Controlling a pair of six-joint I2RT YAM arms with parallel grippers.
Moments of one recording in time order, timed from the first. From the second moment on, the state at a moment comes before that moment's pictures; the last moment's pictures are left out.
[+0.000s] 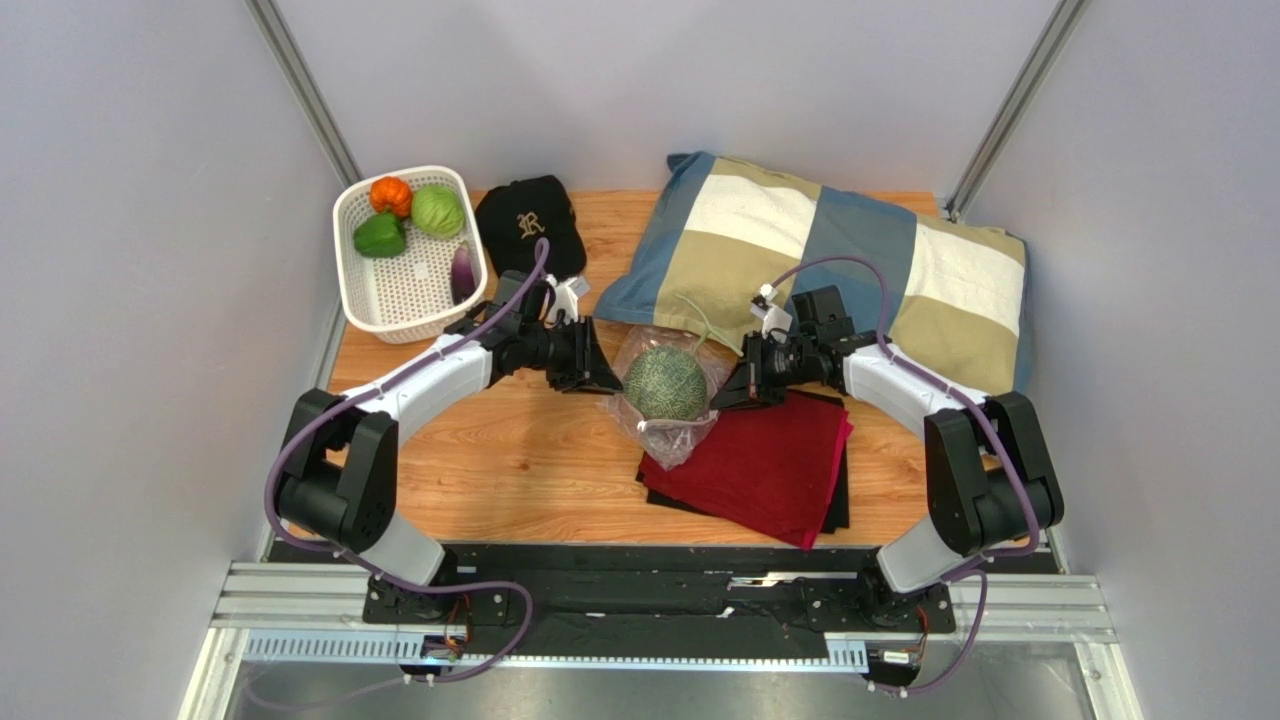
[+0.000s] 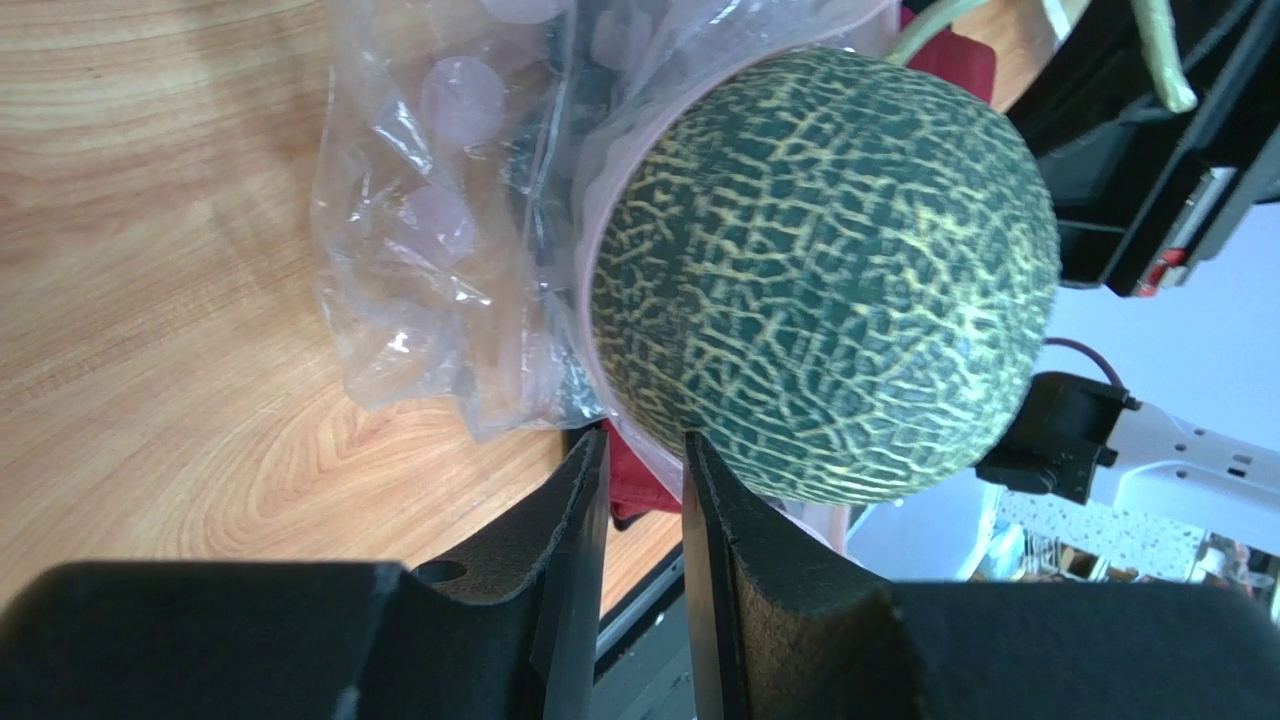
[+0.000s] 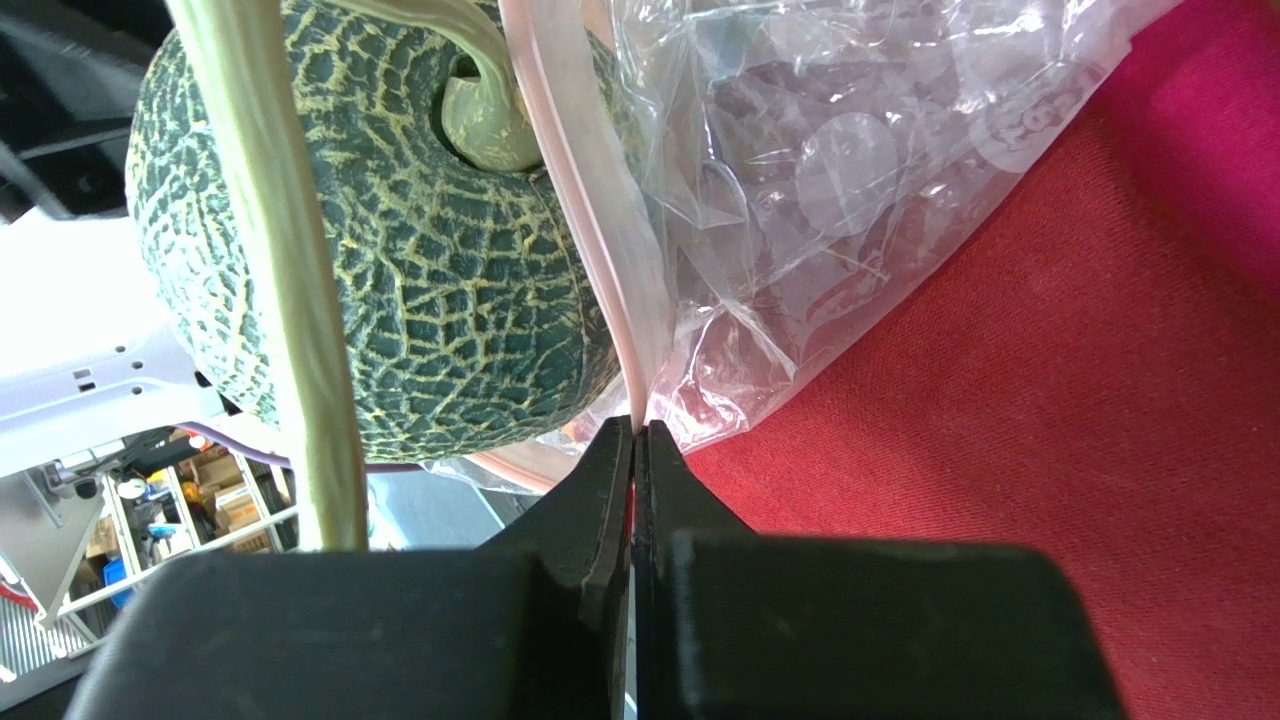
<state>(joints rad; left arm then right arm) -0.40 1.53 0.97 -0.31 0.63 -0.54 0.28 1.55 0.90 -0.31 -0.78 0.47</state>
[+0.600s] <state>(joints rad) -0.35 1.61 0.95 -0.19 0.70 -0.64 0.28 1.55 0.90 -0.31 -0.78 0.45</state>
